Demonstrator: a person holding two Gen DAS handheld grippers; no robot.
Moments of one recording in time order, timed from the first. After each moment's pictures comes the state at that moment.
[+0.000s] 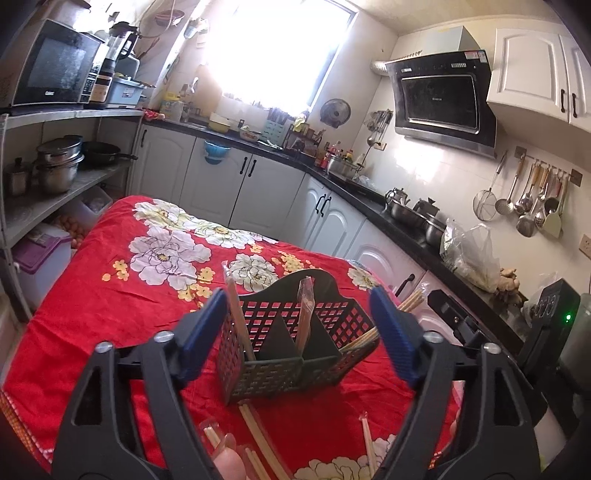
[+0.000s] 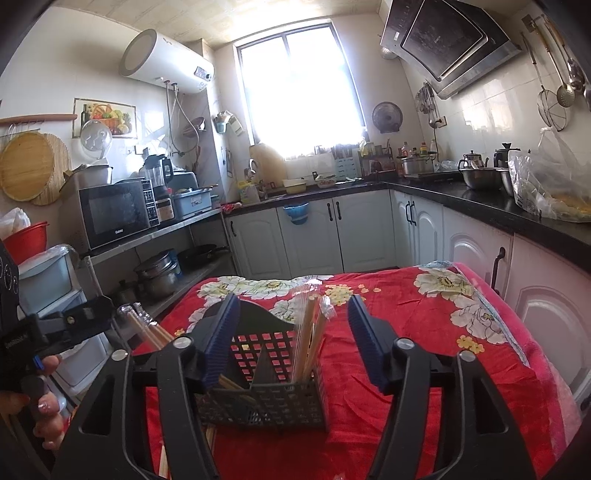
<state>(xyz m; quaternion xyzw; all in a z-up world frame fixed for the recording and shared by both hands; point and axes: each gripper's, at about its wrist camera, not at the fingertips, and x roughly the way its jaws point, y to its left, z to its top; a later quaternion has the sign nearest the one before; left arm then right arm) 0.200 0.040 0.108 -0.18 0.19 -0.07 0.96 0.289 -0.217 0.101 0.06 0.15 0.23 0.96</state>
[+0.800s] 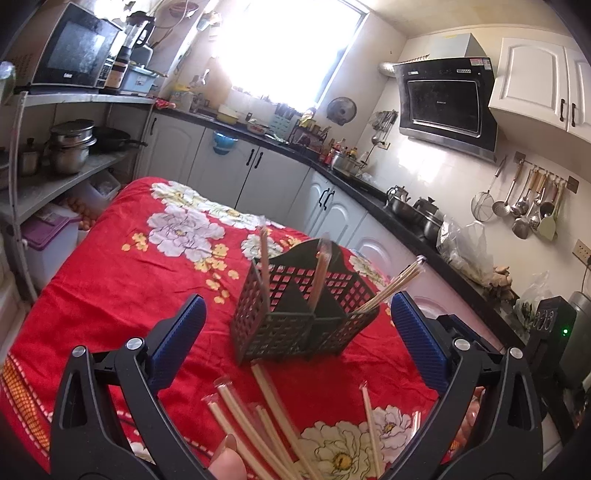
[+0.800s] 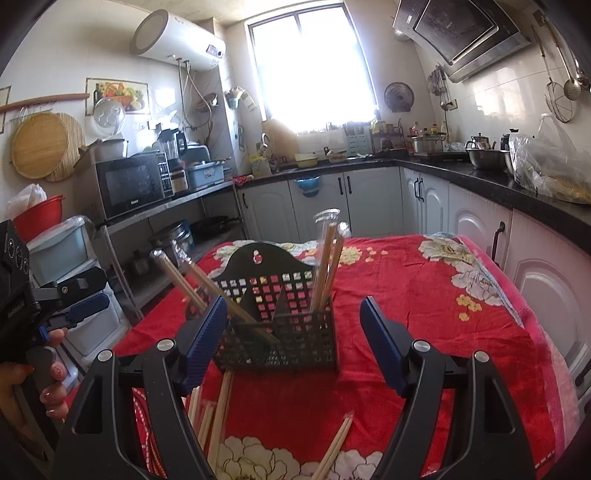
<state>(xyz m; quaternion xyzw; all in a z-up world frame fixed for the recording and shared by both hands) 0.157 0.056 0.088 -0.20 0.20 -0.07 0.95 0.238 -0.219 0.085 0.04 0.20 0.25 0.95</state>
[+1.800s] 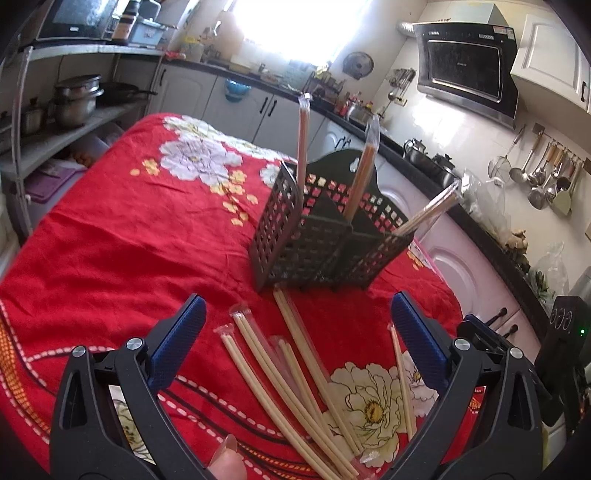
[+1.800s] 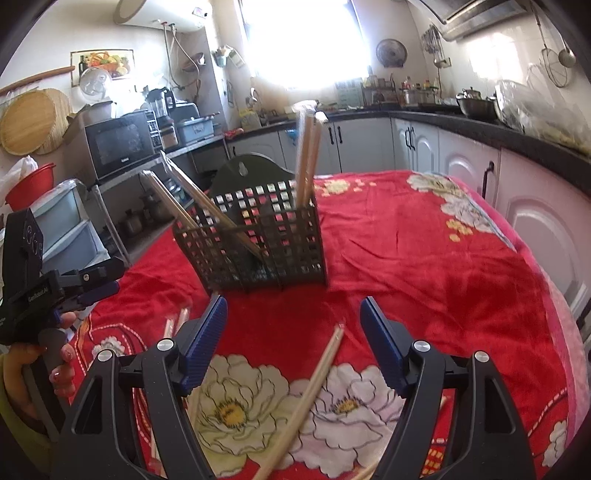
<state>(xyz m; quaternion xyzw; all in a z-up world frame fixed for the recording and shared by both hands) 0.157 0.053 0.023 -0.21 0.30 -0.07 0.93 0.212 -0.231 0.033 0.03 0.30 0.23 0.93</state>
